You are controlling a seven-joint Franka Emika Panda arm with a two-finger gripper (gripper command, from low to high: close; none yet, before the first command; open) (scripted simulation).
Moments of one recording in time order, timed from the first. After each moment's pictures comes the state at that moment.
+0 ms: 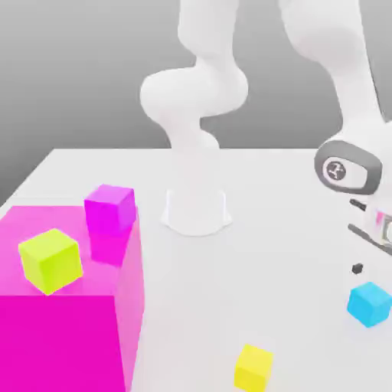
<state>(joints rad) 0.57 0.39 0.16 -2.49 -0.22 2.87 -0.33</state>
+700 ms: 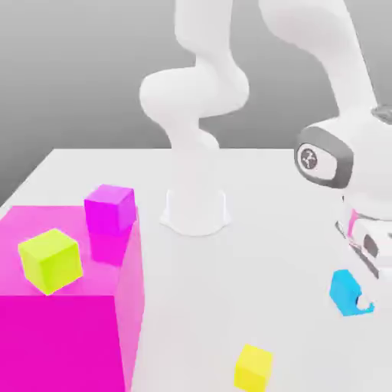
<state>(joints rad) 0.41 0.17 0.05 -2.50 -0.05 2.66 -0.13</state>
